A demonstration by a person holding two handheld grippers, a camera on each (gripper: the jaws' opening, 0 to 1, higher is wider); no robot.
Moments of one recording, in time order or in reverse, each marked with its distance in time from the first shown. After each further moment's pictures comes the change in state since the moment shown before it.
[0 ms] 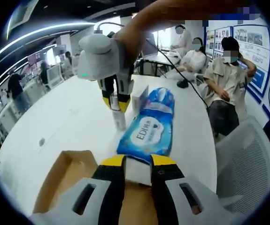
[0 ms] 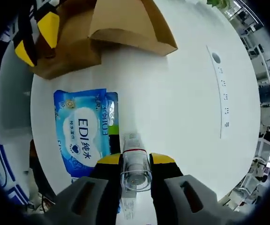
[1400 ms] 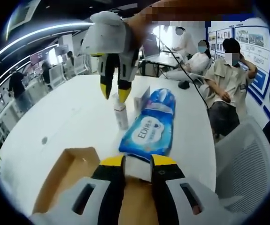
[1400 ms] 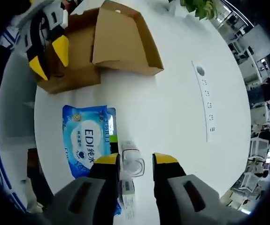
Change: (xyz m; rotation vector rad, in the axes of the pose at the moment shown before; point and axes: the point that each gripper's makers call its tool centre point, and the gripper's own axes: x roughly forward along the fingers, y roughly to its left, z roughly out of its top) left arm -0.013 0.001 -0.002 -0.007 -0.007 0.022; right arm -0.051 -0.002 0.020 0.036 -0.142 -0.083
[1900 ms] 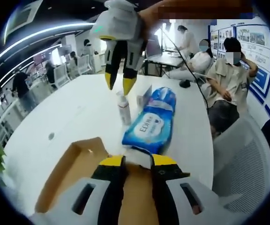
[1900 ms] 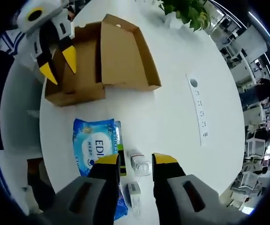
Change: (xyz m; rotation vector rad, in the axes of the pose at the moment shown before) left arm -0.034 -0.001 -0.011 -0.002 0.007 0.047; right arm -0.032 0.019 0.026 0.019 -0.061 -0.047
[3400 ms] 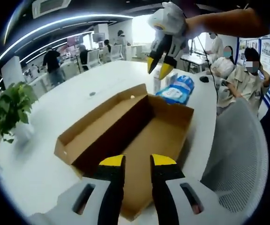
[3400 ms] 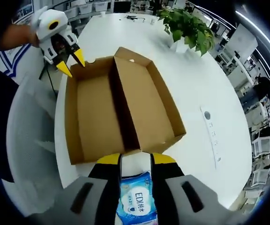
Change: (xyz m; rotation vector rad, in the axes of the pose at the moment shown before) left arm -0.155 0.028 -0.137 -0.207 0.048 0.219; right arm 0.013 0.075 0.121 0.099 -0.178 0.010
